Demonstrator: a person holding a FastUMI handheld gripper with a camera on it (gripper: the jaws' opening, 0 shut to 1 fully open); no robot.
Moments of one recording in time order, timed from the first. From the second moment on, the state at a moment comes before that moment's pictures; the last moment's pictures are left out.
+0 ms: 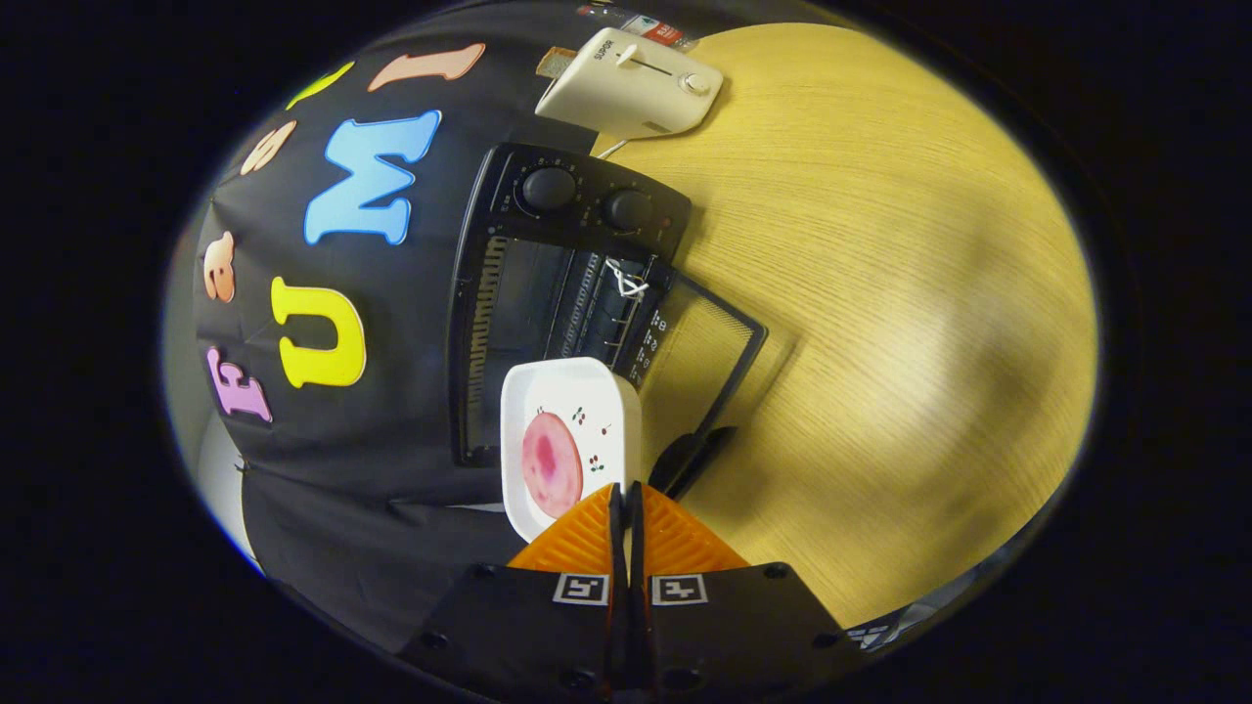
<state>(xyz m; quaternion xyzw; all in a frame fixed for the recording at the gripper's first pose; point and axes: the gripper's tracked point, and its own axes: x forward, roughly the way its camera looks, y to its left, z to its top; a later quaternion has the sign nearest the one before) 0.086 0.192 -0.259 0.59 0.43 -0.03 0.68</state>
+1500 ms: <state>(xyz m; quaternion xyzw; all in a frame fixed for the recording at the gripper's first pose) 0.226 0.233 -0.303 0.66 0.30 -0.15 0.67</state>
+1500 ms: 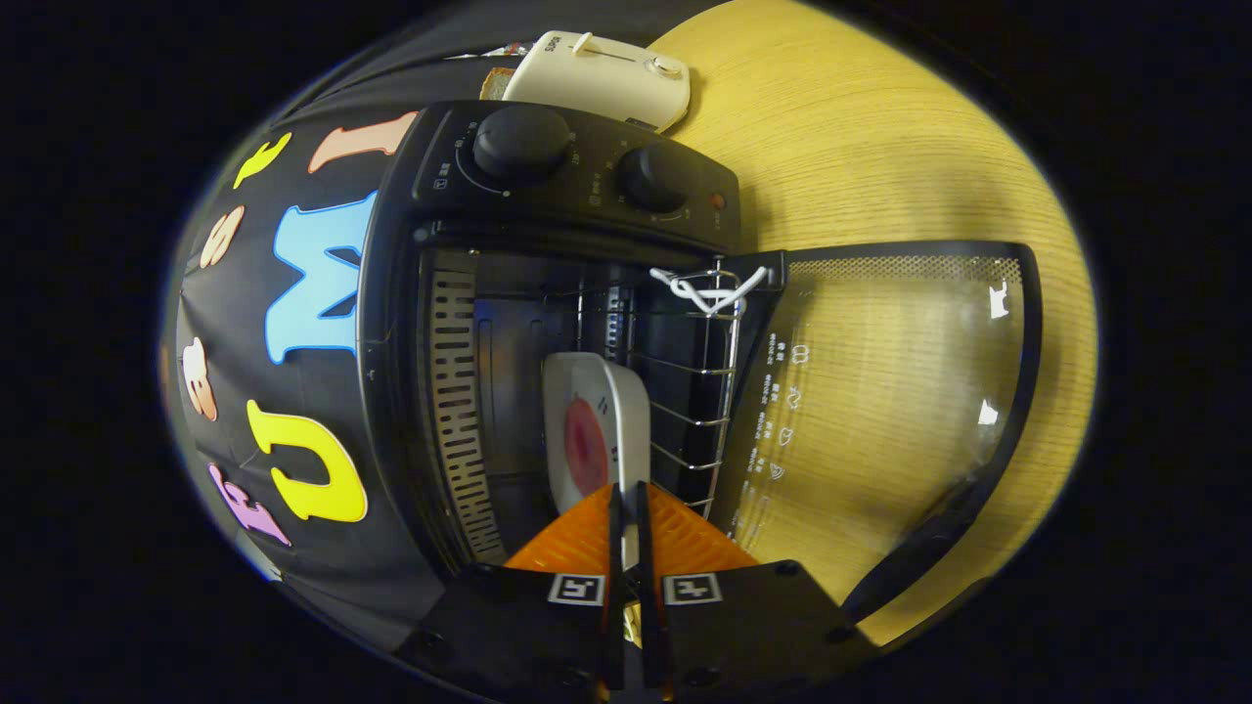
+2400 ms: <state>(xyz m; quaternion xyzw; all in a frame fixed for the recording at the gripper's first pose) 0.138 0.240 -0.232 0.45 0.33 0.04 0.83</state>
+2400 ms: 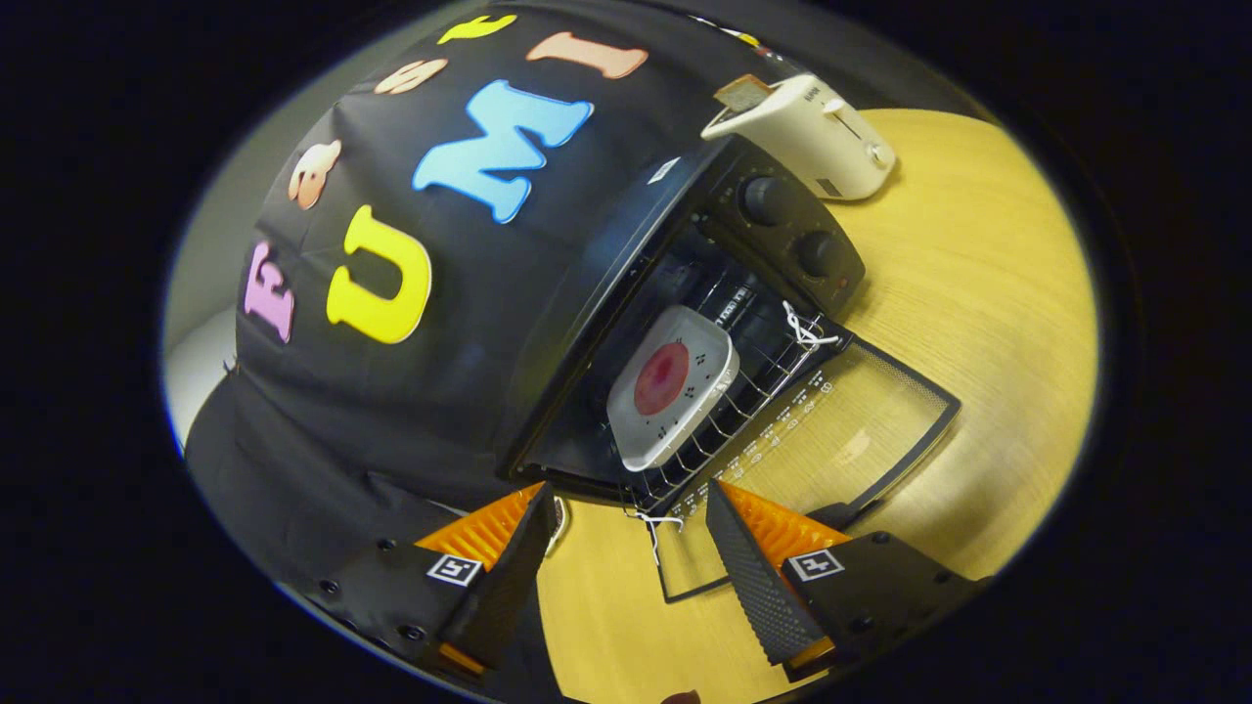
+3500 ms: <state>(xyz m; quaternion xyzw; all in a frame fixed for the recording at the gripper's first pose) 0.062 0.221 -0.317 0.09 0.42 0.11 0.89</state>
